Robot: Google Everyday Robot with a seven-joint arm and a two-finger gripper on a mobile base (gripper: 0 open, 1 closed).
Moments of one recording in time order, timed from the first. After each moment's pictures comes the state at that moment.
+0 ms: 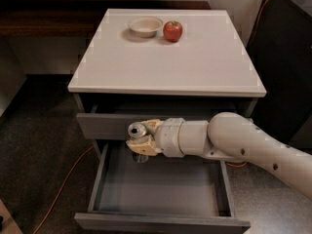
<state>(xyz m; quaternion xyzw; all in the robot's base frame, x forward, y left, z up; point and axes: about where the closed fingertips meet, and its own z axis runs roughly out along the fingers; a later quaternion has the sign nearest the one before) 0.497 0.037 0.757 -0.48 0.69 0.27 0.47</state>
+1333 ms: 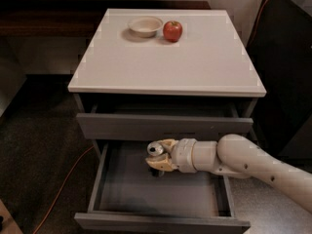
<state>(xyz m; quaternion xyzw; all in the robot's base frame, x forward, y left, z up) 0.510 -0.012 0.645 -0.48 0.71 0.27 0.44</state>
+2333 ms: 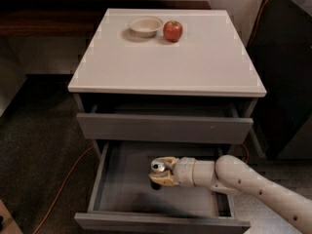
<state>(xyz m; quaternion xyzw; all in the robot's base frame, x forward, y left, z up) 0.507 -0.022 0.541 -0.48 0.69 0.31 0.45</state>
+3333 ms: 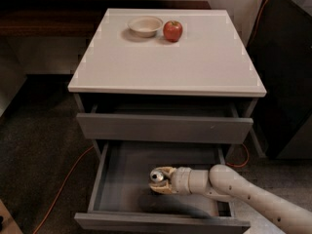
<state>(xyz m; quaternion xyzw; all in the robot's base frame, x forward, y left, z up) 0.511 -0.020 0.463 -0.50 0.67 0.31 0.45</state>
